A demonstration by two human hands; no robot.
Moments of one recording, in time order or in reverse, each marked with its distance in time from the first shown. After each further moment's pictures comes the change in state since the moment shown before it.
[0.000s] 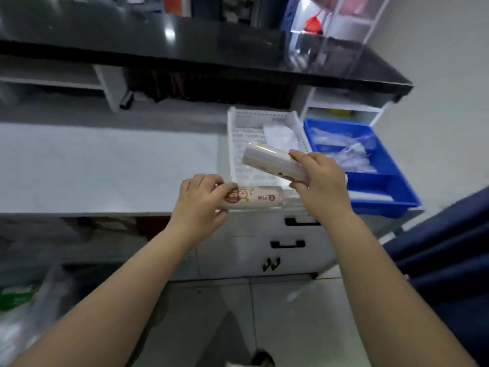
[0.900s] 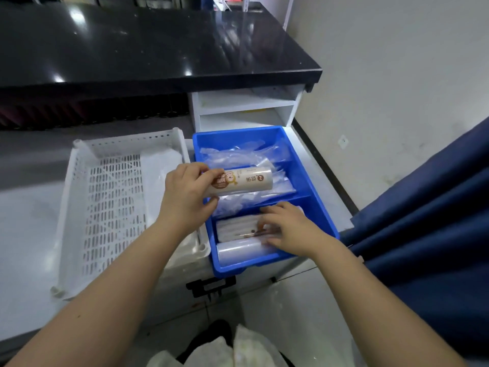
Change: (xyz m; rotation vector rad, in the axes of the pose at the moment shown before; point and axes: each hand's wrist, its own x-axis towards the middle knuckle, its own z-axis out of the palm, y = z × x) left_hand 0.275 0.147 0.192 -0.129 -0.029 0.104; right_hand 0.054 0.314 -0.002 0.012 -0.633 0.005
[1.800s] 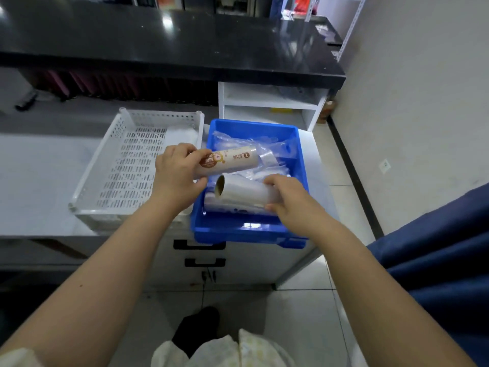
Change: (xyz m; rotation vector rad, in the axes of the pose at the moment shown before) left_hand -0.029 0.069 -0.013 0.190 0.104 -0.346; right_hand -0.043 0.024 -0.052 0.301 0.118 -0.078
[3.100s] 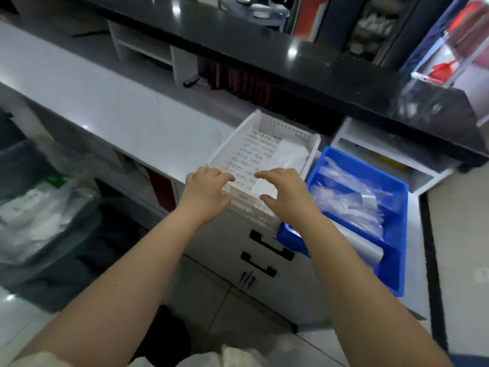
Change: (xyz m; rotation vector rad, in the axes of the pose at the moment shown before) left_hand -0.144 -0.087 -0.086 0.124 -0.098 -0.463; right_hand 0.054 -0.164 0.108 -0.242 -0.084 -0.554
